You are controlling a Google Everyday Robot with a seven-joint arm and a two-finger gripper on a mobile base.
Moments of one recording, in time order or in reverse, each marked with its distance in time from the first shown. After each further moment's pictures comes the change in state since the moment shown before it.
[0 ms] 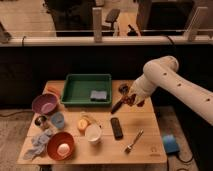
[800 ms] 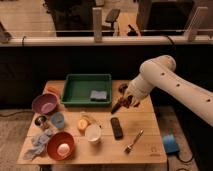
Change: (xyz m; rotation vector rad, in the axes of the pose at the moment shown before) arm -0.034 -0.002 -0.010 -0.002 -0.035 -0.144
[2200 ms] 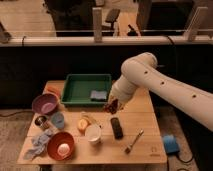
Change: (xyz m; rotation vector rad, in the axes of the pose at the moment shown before) arm -0.091 -0.029 -0.002 -0.039 -0.103 -0.283
